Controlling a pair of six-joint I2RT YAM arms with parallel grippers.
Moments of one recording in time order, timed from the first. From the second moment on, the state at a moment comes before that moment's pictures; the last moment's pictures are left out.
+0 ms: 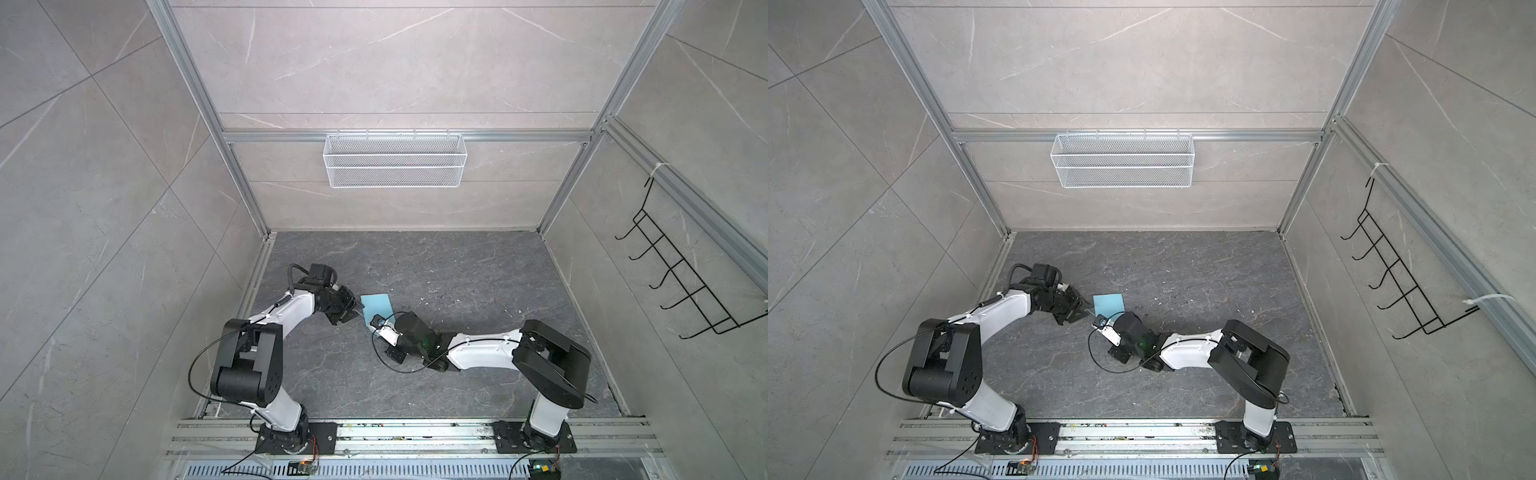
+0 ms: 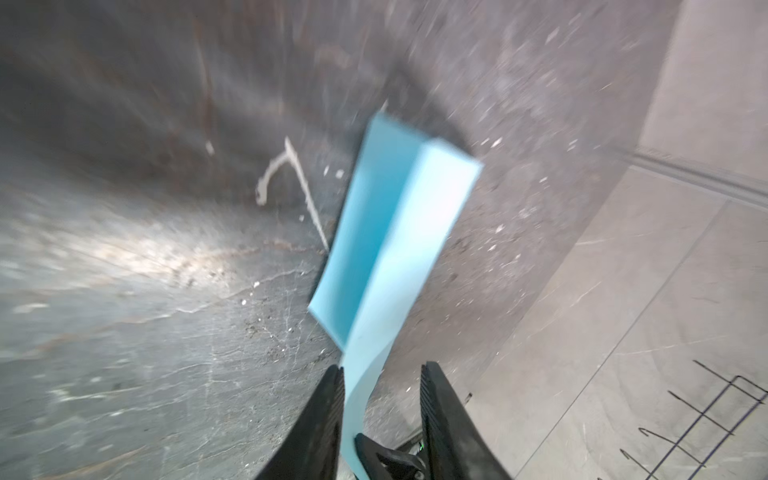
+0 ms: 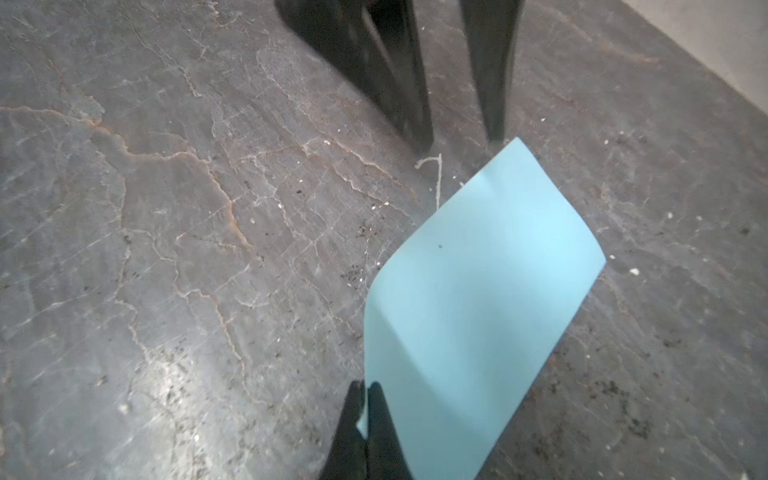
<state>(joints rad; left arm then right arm) -0.18 1.59 0.98 -0.48 0.58 -0.91 1.00 1.79 0.88 0.24 0.00 -0.13</state>
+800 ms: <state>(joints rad) -0.32 1.85 1.07 -0.49 0.55 -0.80 0.90 1.83 0.88 0.27 -0.36 0.10</state>
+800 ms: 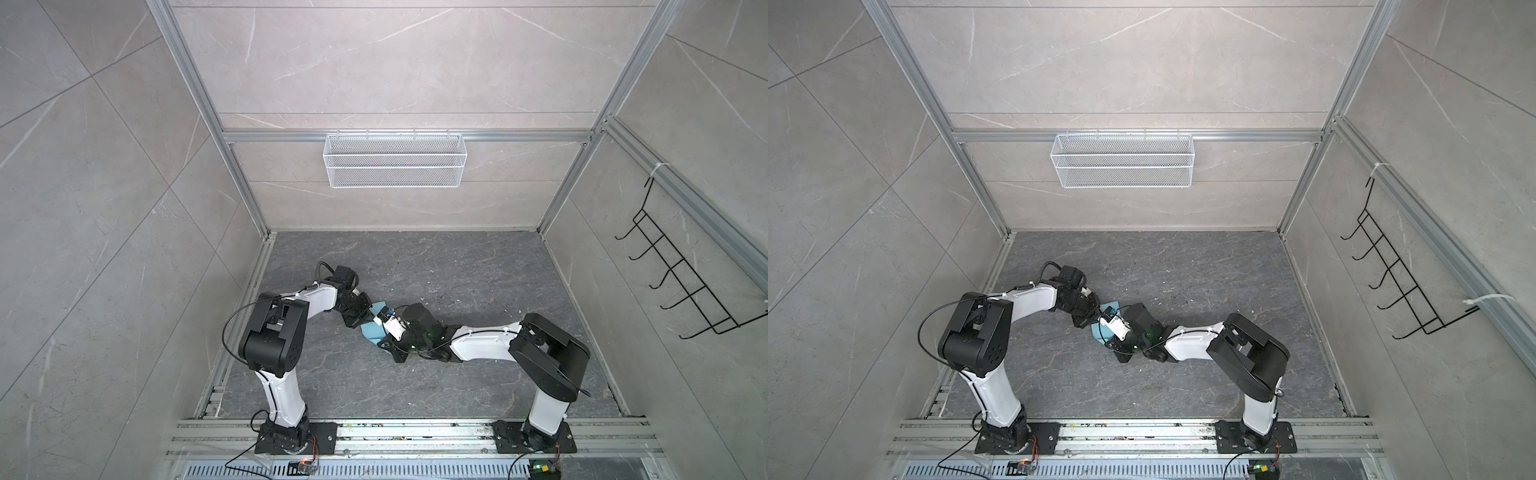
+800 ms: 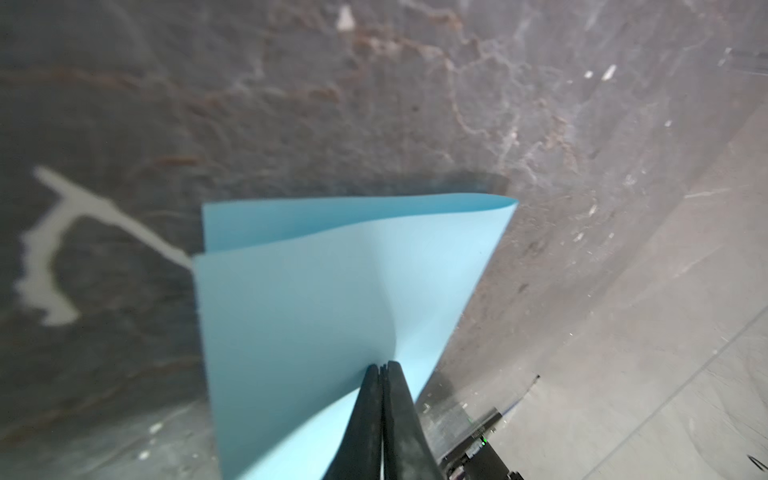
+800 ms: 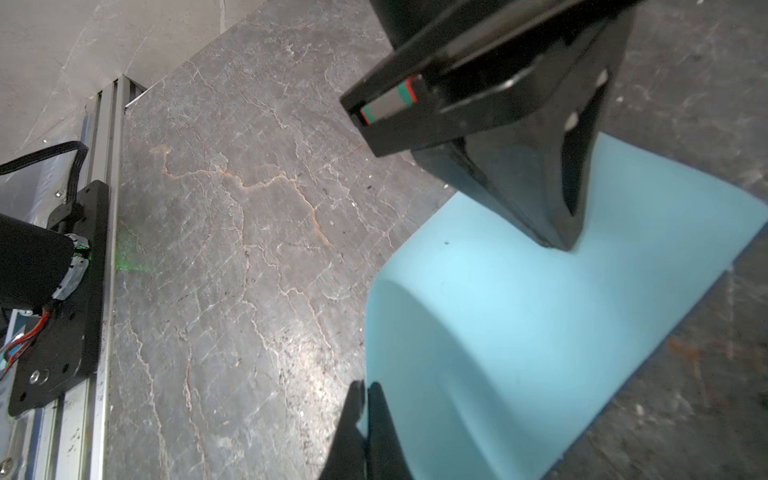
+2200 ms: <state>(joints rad) -0.35 1.92 1.20 -0.66 0.45 -0.63 0.84 1.93 0.98 0.16 -0.28 0.16</state>
